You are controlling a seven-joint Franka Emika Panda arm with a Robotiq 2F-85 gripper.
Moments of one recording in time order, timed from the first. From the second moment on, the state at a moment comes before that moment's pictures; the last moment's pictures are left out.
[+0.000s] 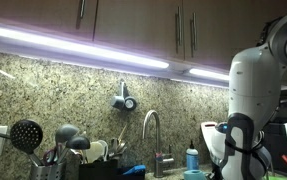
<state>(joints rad) 0.23 1.12 -0.67 -1.92 0.28 3.28 0.16</state>
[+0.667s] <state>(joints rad) 0.16 1.14 -0.61 -1.89 0.27 3.29 0.16</state>
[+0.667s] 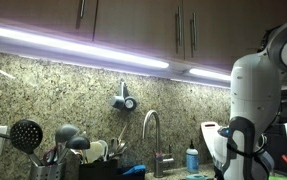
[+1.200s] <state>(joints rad) 0.16 1.14 -0.58 -1.89 0.25 3.29 0.14</state>
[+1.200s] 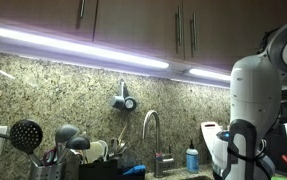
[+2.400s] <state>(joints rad) 0.05 1.21 -0.48 -1.75 0.22 3.46 0.05</state>
